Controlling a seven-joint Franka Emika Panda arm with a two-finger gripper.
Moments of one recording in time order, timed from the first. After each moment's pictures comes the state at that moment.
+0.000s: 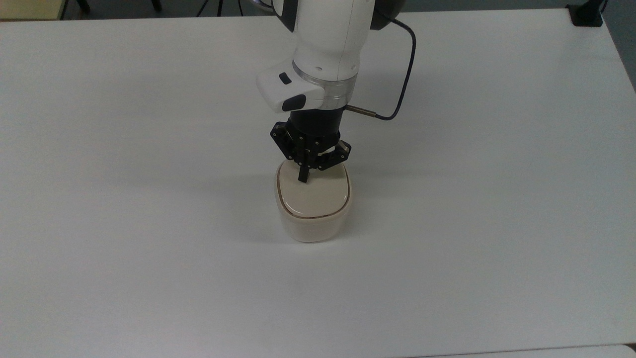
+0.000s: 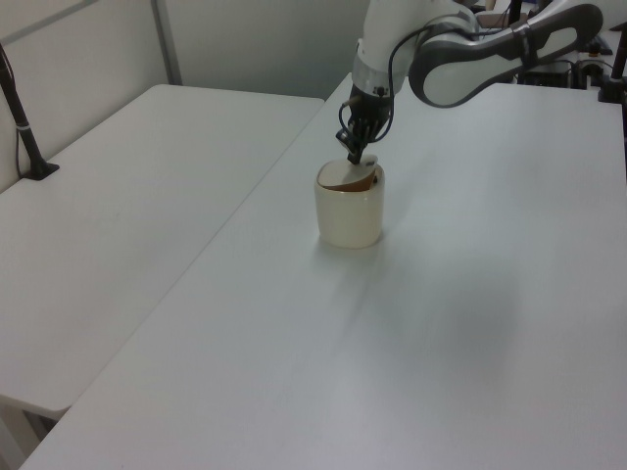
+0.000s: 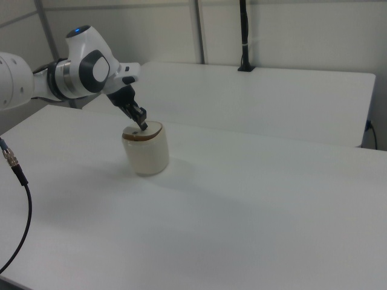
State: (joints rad) arm 0.24 0.39 -0.06 -1.57 -0.22 2.23 0.59
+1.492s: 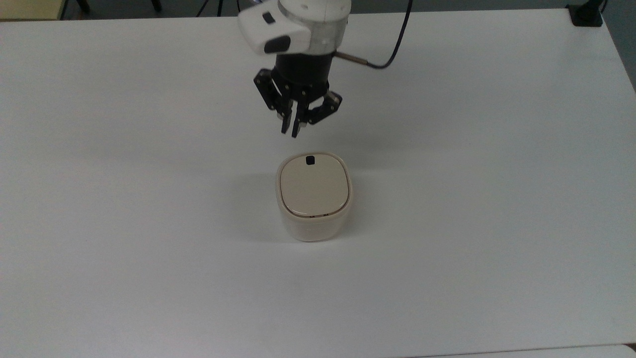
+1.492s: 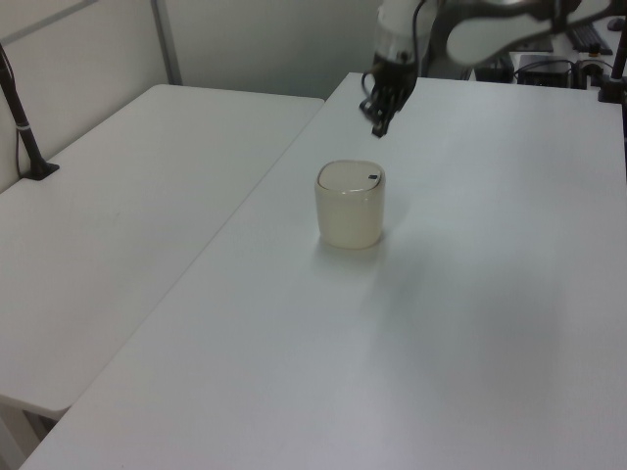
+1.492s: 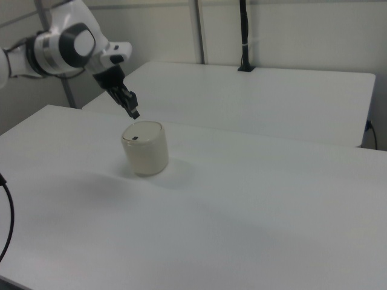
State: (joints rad) arm 0.23 0.22 -0.06 -1.59 -0.20 2.03 0.57
